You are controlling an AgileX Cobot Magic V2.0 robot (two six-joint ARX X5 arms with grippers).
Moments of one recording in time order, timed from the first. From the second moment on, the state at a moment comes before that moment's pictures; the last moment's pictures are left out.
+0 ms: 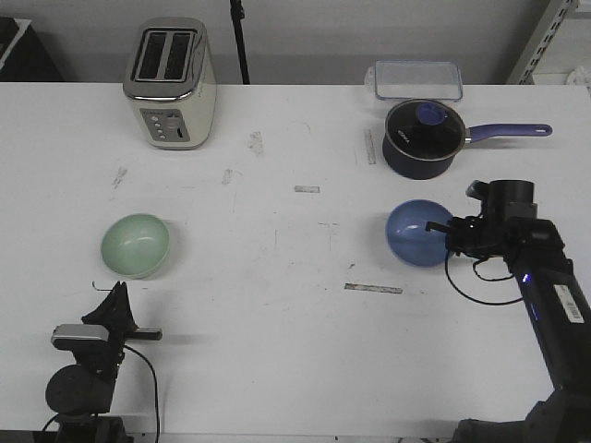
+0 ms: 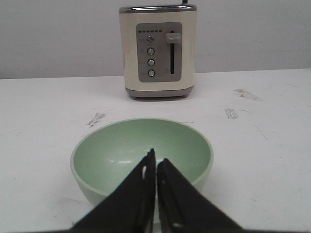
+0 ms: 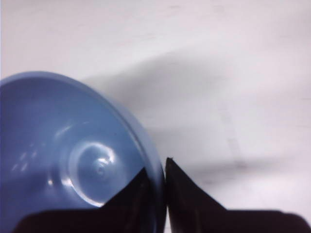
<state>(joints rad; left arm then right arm) -0.02 0.01 0.03 0.12 -0.03 0.04 -0.08 1.48 1.20 -0.78 -0.24 0.25</state>
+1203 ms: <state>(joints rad) -0.02 0.01 0.03 0.12 -0.03 0.04 0.60 1.66 1.20 -0.58 -0.10 0.64</state>
